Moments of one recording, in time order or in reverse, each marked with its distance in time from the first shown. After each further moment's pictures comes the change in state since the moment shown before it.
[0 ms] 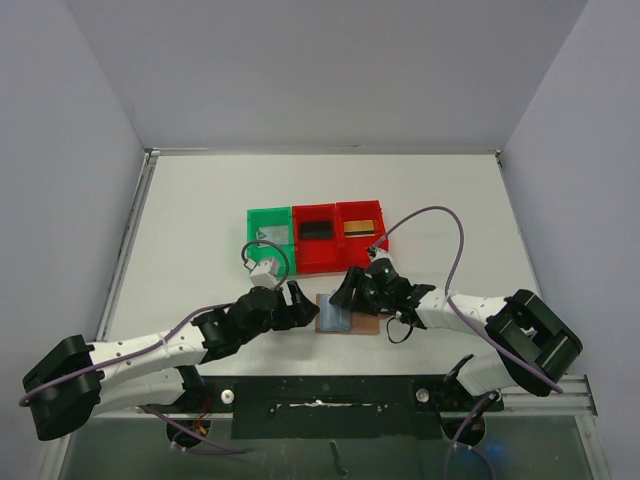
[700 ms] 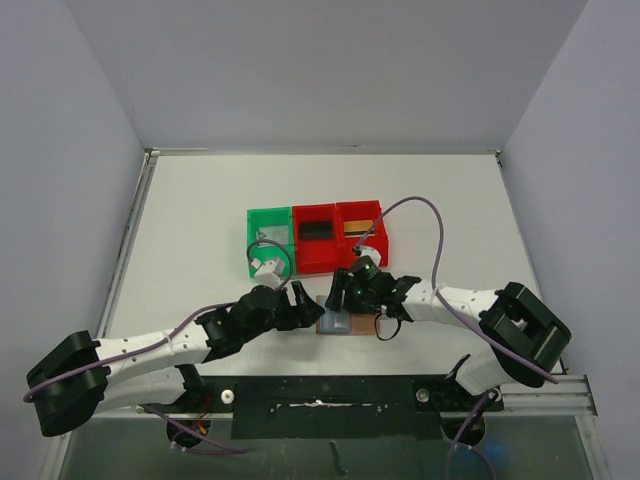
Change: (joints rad) left arm 0.000 0.045 0.000 0.071 0.067 -0.002; right arm 0.077 0.051 0.126 -0.183 0.102 -0.069
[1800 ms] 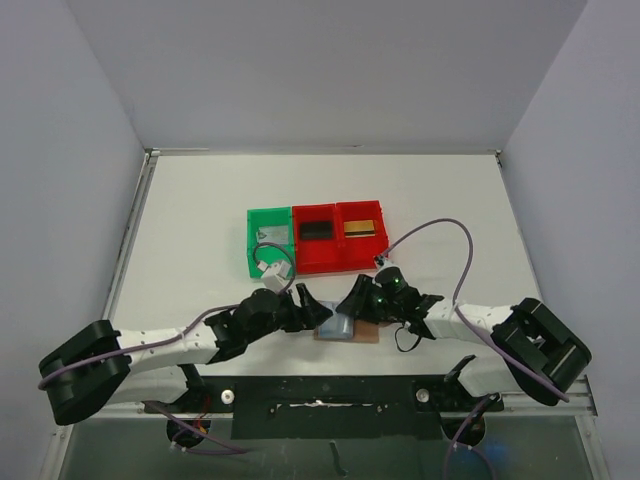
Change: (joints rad) left arm 0.001 0.050 -0.072 0.229 0.058 -0.040; right arm -0.096 -0.105 -0.219 0.237 -0.167 0.109
